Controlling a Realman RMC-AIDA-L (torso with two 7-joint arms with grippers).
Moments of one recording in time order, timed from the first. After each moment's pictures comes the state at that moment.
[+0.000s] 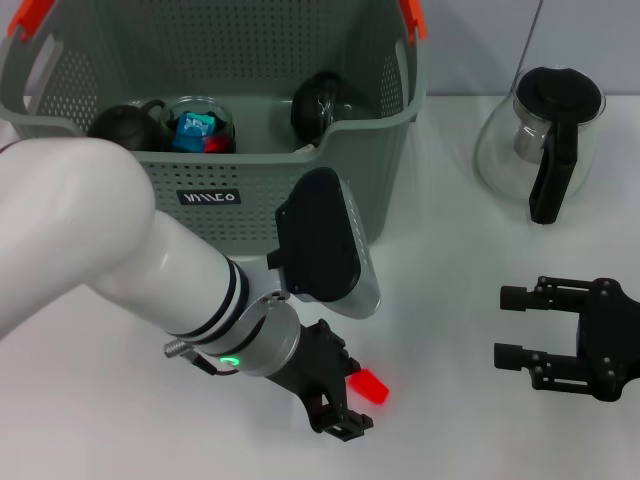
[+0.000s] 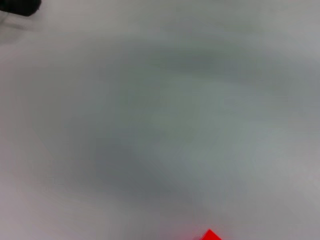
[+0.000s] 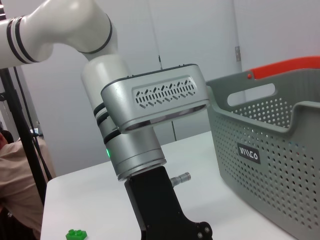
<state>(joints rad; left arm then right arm) -0.49 -2.18 1.77 1.26 2.43 1.25 -2.17 0.37 2.00 -0.87 -0.64 -1.82 -1.73 1.20</state>
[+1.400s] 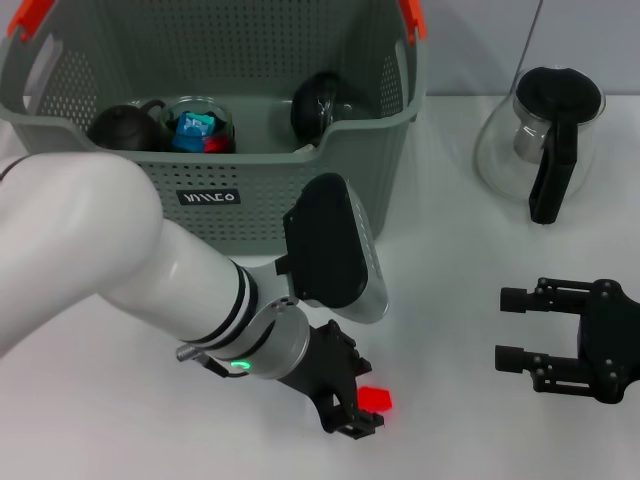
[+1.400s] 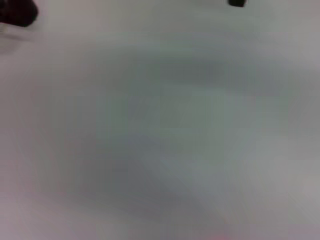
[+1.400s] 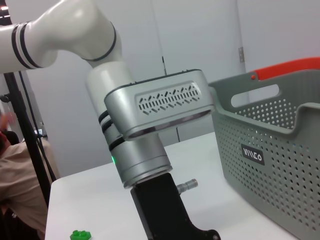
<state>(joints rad) -0.49 -2.18 1.80 1.23 2.40 1.20 -2.15 0.37 2.00 -0.87 -0.63 -1.82 -1.75 1.21</state>
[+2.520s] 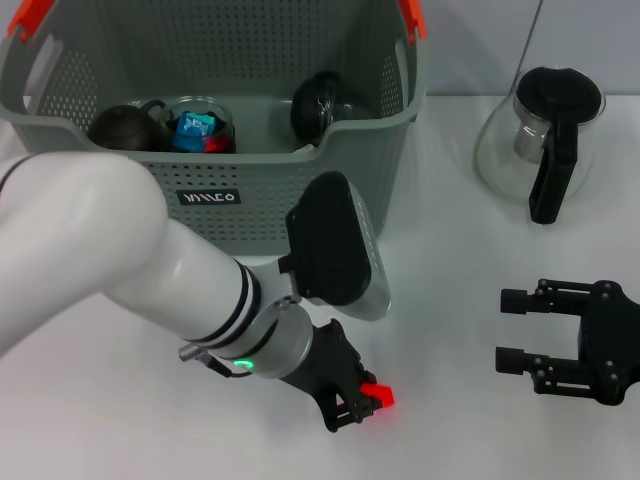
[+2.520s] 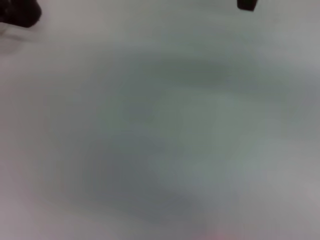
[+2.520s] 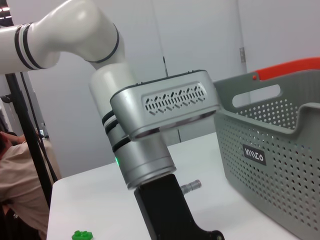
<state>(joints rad) -0.49 -2.18 1.80 1.22 2.40 1.19 -2.17 0.37 2.00 -0.87 -0.63 -1.82 -1.75 1.21</state>
